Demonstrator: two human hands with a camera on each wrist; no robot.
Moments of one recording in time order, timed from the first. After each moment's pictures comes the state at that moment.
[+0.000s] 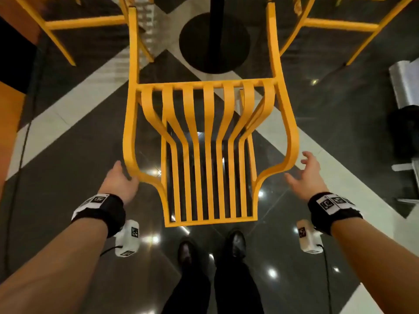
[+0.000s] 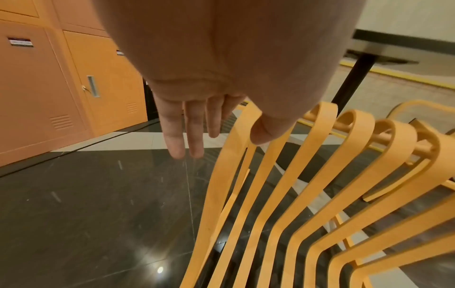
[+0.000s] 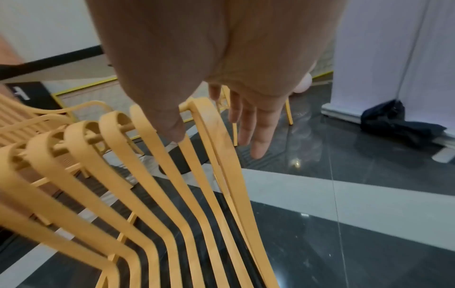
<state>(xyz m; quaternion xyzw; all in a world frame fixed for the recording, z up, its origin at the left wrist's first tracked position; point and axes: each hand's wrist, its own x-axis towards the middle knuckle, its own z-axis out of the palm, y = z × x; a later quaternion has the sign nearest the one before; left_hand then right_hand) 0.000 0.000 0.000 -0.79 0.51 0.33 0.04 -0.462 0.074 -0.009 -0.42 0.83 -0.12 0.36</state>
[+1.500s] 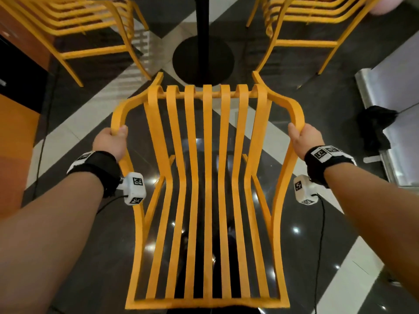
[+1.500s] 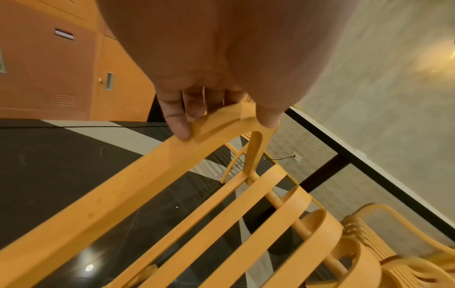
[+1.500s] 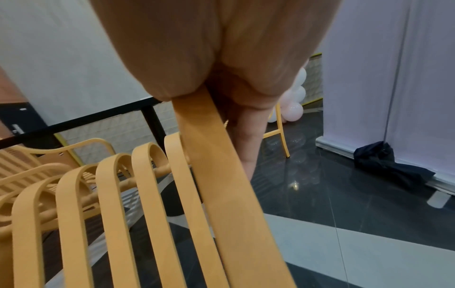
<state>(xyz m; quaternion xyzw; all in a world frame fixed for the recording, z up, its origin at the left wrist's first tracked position) -0.031 -0.047 0.158 -0.82 0.48 0.28 -0.13 -0.495 0.038 0.146 -0.41 0.86 -0.13 0.27</state>
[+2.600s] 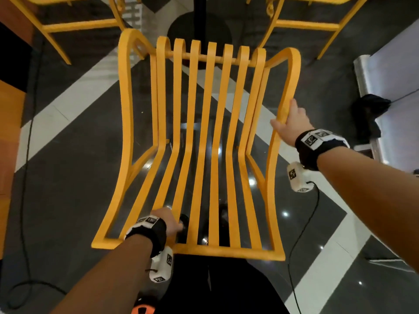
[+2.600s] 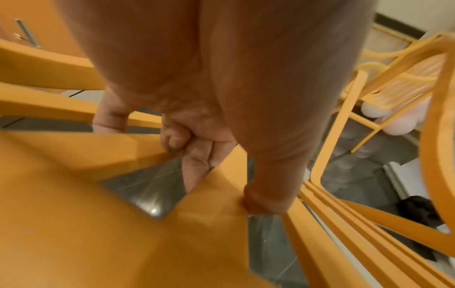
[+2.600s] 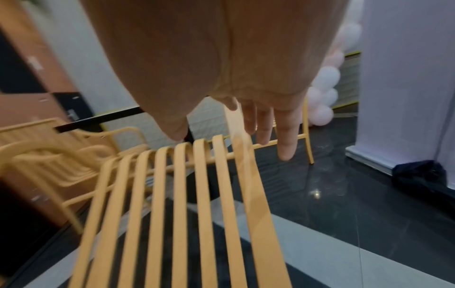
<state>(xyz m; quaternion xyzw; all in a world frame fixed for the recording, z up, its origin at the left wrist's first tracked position) -0.098 0.158 0.091 -0.61 0.53 0.42 0.40 -0.476 0.034 0.161 -0.46 0.84 0.00 0.27</state>
